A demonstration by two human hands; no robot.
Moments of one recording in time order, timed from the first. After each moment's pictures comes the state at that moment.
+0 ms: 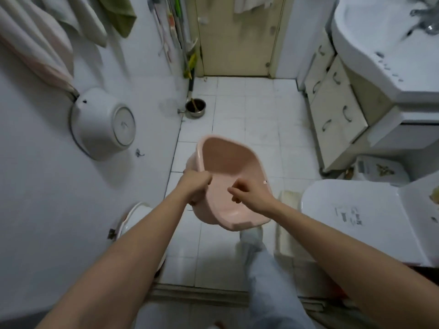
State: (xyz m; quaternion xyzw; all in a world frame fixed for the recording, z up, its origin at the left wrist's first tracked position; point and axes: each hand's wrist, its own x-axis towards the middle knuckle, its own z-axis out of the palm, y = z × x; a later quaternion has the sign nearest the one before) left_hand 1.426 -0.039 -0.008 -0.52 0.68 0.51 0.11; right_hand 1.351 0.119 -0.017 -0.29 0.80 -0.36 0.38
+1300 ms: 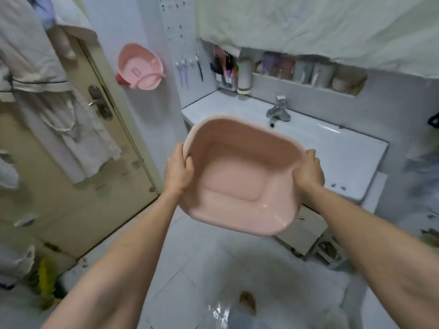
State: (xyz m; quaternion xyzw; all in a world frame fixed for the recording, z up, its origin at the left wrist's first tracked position) left_hand 0.575 -0.267 0.107 0.07 0.91 0.38 -0.14; right_hand 0.638 0.026 0.073 0.35 0.88 -0.29 -0.11
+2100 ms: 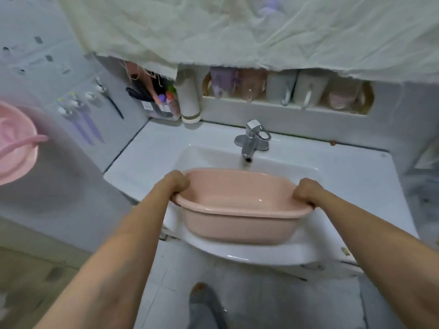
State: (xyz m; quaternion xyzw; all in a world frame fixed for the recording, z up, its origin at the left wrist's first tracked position) left_hand 0.123 -0.075 0.052 0.15 0.94 0.10 0.30; right_hand 0.341 0.163 0.019 0.49 0.82 -0.23 0.18
